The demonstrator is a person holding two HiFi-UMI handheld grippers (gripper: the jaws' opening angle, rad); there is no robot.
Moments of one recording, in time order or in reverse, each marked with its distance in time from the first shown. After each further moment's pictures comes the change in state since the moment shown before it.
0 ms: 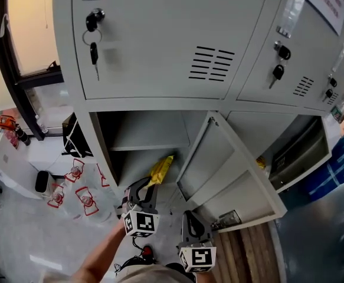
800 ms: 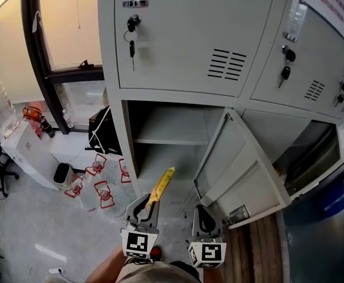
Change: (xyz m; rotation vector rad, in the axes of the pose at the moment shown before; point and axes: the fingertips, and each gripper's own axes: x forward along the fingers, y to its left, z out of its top) left arm -0.119 0.006 0.019 -0.317 -0.048 0.132; right arm -0.006 0.008 0.022 0.005 -0.101 0.093
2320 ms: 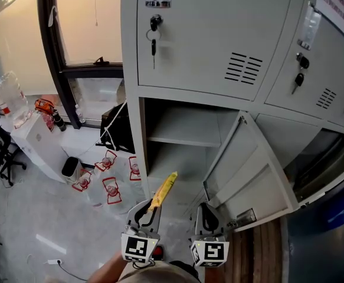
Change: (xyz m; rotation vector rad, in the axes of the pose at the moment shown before) left arm -0.031 0.006 -0.006 -0.058 0.019 0.049; right arm 0.010 0.014 0.008 -0.006 -0.027 0.067
